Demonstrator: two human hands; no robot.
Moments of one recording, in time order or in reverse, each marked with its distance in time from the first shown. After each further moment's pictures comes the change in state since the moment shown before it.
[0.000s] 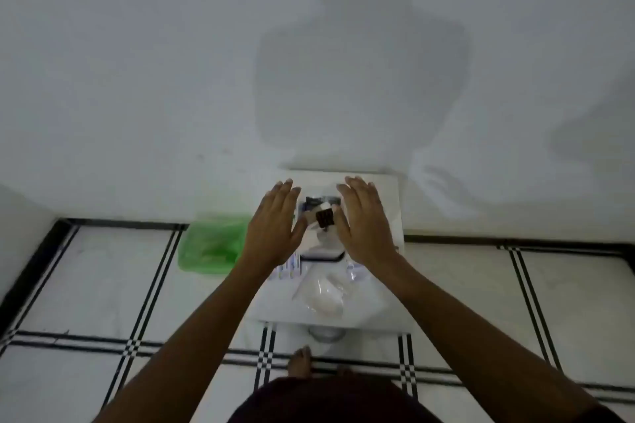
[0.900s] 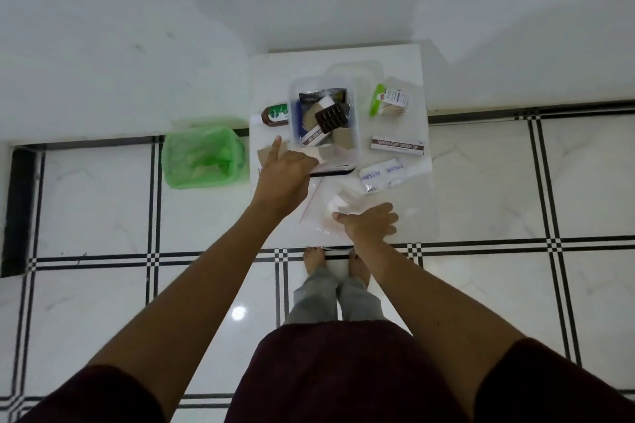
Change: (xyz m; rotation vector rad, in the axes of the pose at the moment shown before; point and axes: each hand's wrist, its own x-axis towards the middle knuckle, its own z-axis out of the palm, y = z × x) left_hand -0.004 -0.055 0.120 0.110 -0.336 0.151; right_hand -0.101 0.022 0.151 0.117 -0.436 1.591
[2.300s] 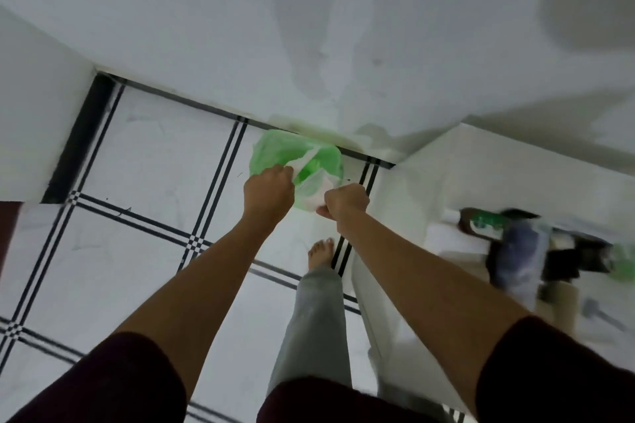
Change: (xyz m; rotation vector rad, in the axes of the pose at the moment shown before) left_hand -0.040 -0.369 0.041 0.013 -0.139 -0.648; right_hand -0.065 -0.291 0.294 0.148 -0.368 -0.162
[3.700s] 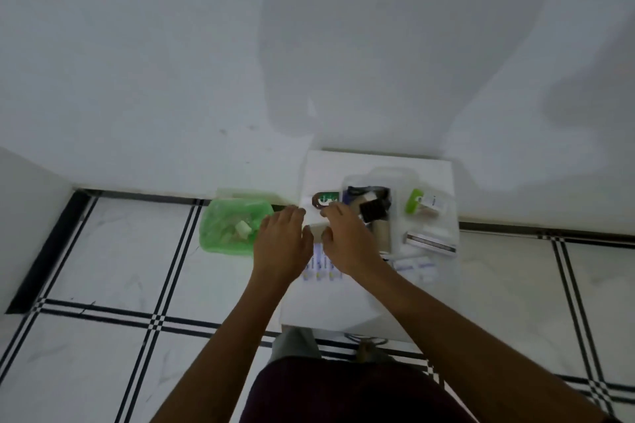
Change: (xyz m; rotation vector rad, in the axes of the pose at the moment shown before) left_hand -0.207 0.249 -0.099 -0.208 0.307 0.279; right_hand -0.161 0.107 -0.296 -0.612 0.191 -1.178
